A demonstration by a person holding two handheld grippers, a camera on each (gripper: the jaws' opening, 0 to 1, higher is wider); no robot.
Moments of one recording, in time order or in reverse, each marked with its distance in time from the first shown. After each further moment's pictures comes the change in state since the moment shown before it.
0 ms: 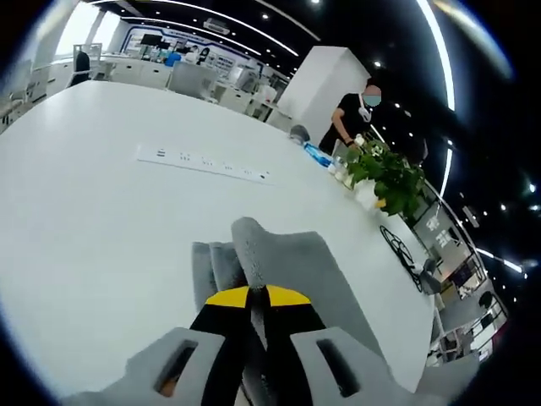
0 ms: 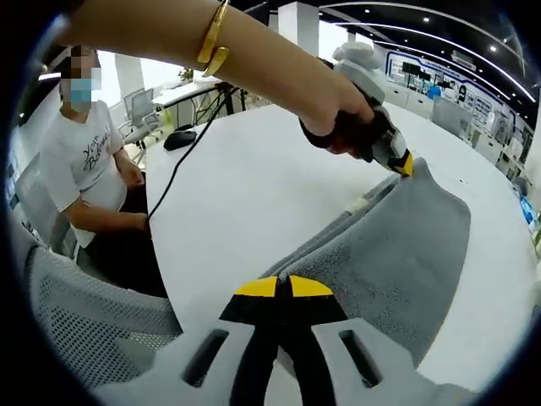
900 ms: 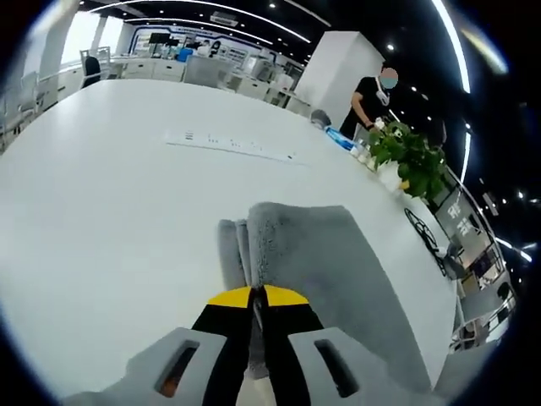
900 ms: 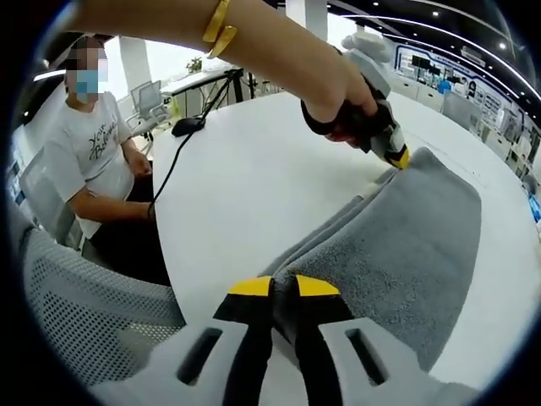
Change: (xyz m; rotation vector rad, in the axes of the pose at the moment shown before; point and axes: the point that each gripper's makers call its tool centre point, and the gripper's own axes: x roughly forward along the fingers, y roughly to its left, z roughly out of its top) left arm -0.004 0.027 -0.017 0.071 0.051 0.127; right arm 0.005 0.009 -0.015 0.006 0.032 0.041
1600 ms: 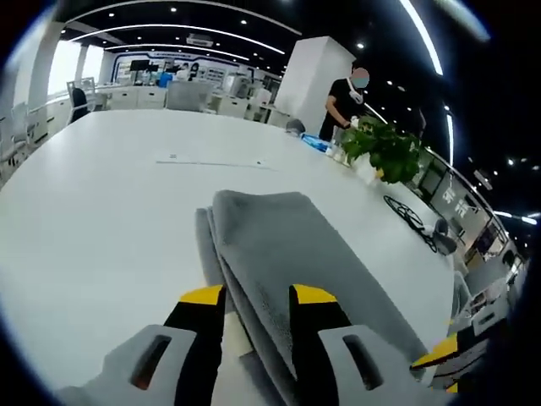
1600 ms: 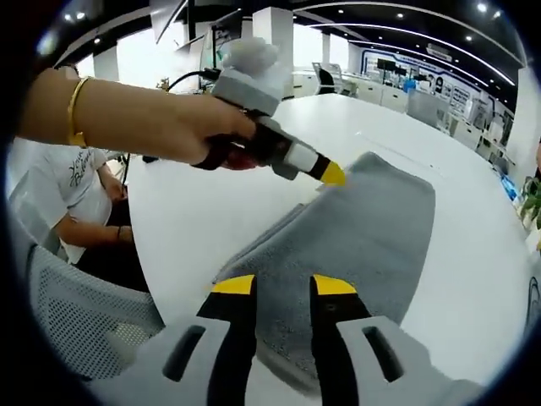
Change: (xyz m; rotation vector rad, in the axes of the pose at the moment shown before) left arm -0.064 -0.044 -0.036 0.107 -0.084 -0.027; right arm -0.040 -0.058 0.002 0.105 -0.079 -0.154
